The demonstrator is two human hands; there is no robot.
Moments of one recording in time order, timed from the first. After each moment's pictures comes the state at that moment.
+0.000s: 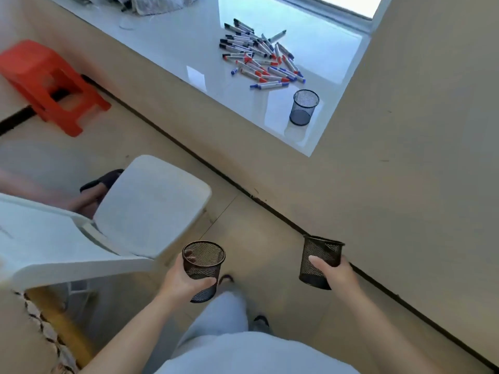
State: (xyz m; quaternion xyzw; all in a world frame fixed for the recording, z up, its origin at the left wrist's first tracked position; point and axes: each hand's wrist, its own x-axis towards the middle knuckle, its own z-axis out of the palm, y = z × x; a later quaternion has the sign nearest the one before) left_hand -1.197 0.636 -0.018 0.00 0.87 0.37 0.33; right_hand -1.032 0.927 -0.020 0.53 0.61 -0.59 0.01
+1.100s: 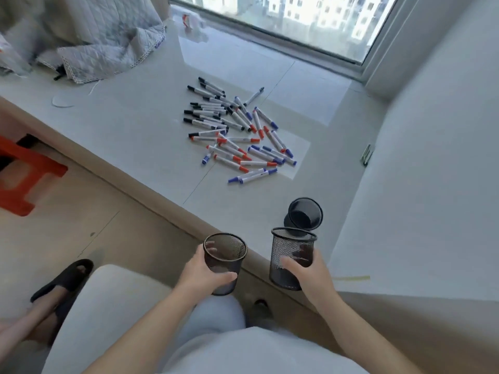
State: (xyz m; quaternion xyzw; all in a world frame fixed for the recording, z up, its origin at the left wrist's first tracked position) left_hand -1.565 0.931 -0.011 0.11 0.86 0.34 0.36; right_hand -1.406 1.118 -0.008 0.48 0.59 -0.65 -0.06
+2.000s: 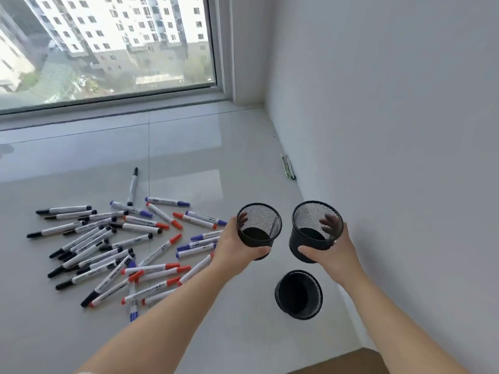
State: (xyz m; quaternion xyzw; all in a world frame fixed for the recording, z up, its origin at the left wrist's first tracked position) left_hand -1.711 1.270 -0.034 0.44 0.70 0.31 0.47; right_hand -1.490 1.281 -0.009 0.65 0.50 -0.47 -0.32
